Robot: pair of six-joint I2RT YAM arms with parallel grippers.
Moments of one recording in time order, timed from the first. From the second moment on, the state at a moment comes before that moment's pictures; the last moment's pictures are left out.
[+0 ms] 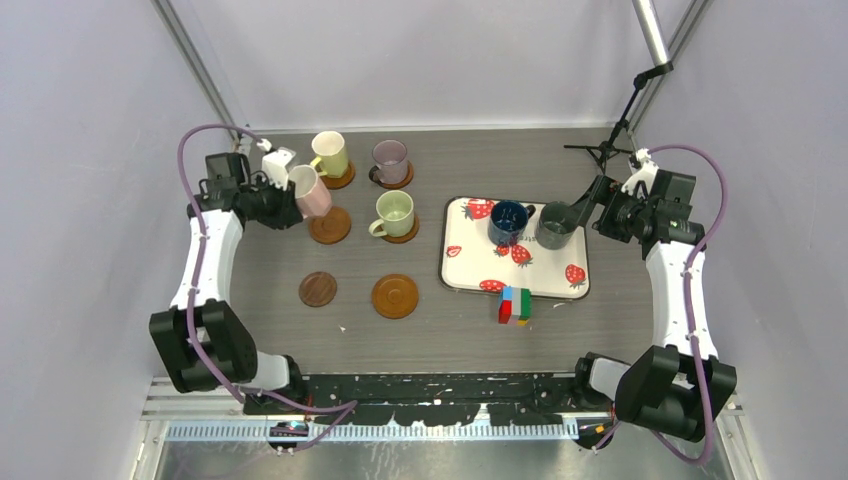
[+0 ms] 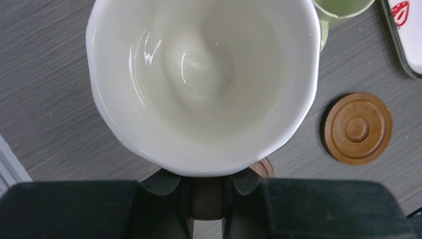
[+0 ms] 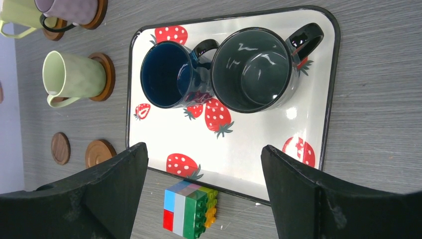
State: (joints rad) left arm 0.19 1.38 1.22 -0.72 0.55 0.47; right arm -0.31 1.15 1.02 -0.61 -0.55 0.17
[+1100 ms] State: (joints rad) left arm 0.15 1.65 1.14 -0.50 0.48 0.60; right arm -0.31 1.18 1.01 -0.61 -0.56 0.17
